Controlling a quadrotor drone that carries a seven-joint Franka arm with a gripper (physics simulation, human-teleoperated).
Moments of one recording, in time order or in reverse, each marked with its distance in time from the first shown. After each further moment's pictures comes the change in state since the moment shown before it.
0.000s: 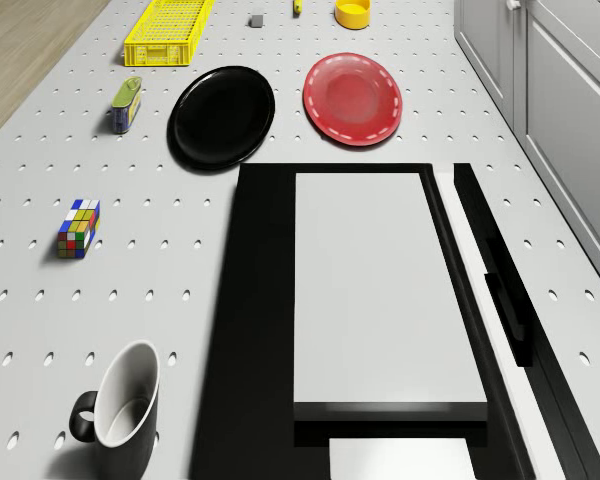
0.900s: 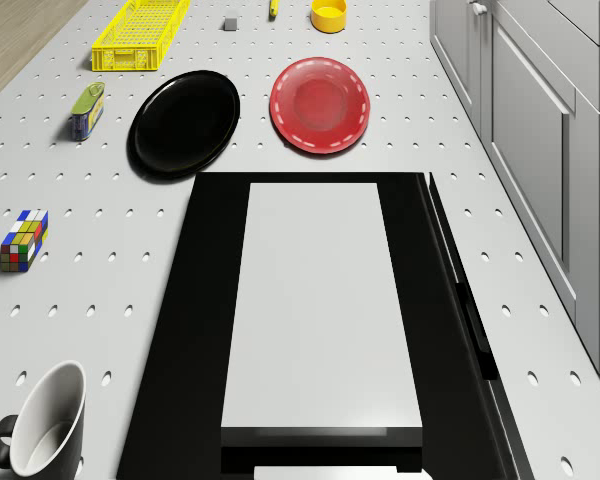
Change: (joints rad) arm -0.100 -0.028 0.312 -0.091 -0.446 0.025 0.064
